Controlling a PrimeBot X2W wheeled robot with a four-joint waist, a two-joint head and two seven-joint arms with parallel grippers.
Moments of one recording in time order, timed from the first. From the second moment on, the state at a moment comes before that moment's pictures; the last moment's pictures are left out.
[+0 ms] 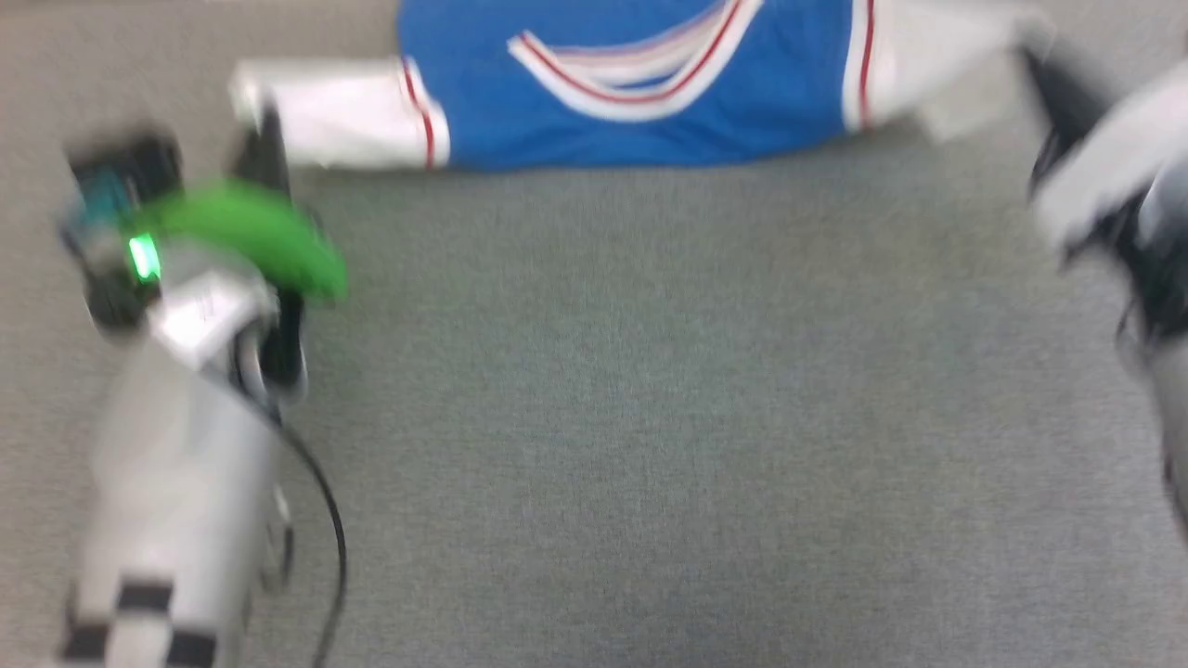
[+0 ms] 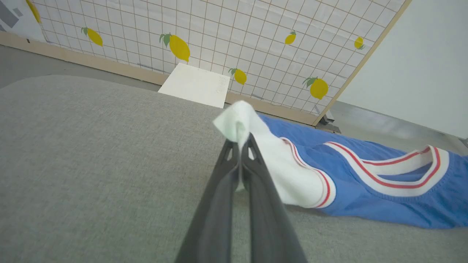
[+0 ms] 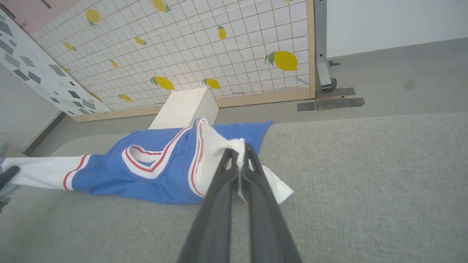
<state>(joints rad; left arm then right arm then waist) -0.76 0.26 -0.21 0.64 -0.64 -0.01 -0.15 -0.80 -0.39 0.20 0.49 0.76 0.13 0.21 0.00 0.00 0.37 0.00</state>
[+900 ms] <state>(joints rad) 0.06 0.32 -0.17 0.11 -0.71 0.25 0.03 -0.07 -0.44 0.05 0.22 0.71 0.13 0.26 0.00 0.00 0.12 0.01</state>
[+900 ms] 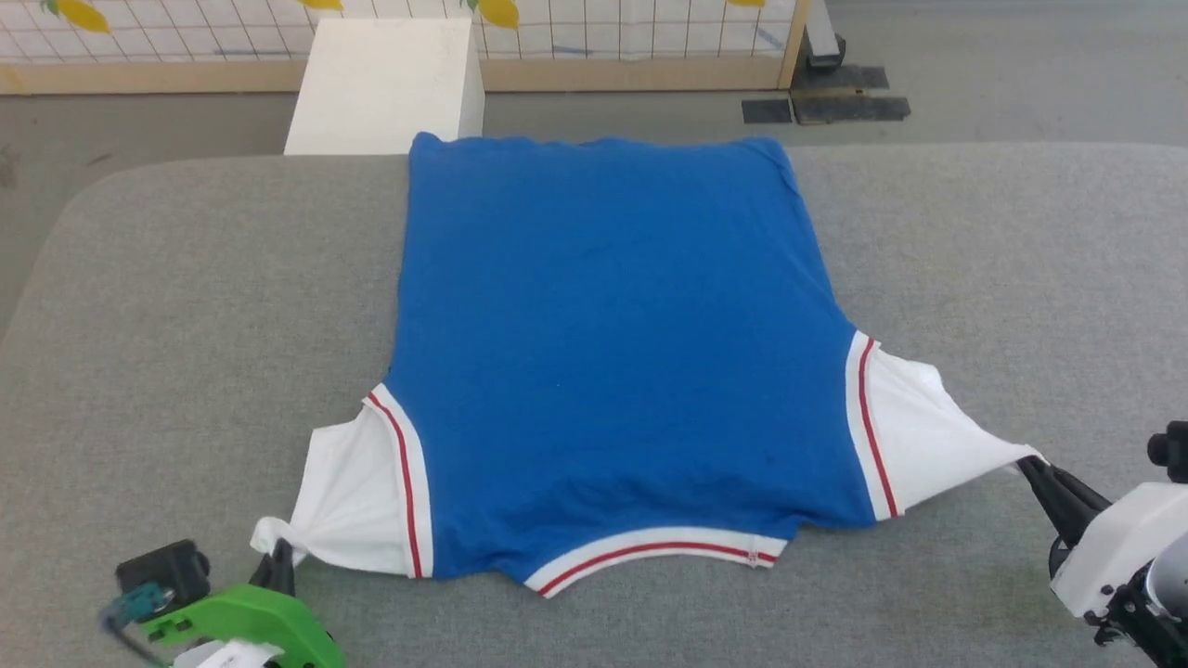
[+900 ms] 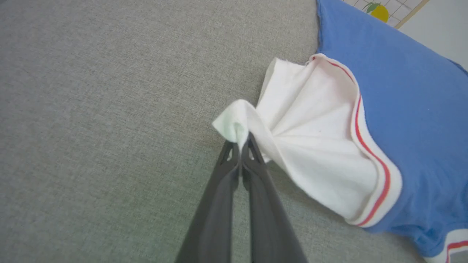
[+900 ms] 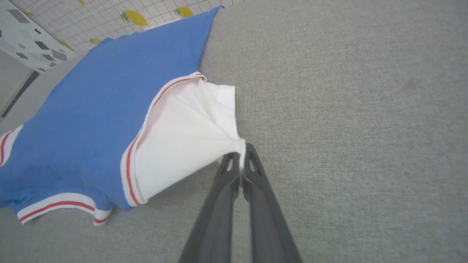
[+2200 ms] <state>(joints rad) 0.00 0.44 -0.26 0.06 -0.61 0.38 0.32 -0.25 -0.53 0.28 0.08 0.56 0.13 1.06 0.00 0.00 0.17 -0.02</state>
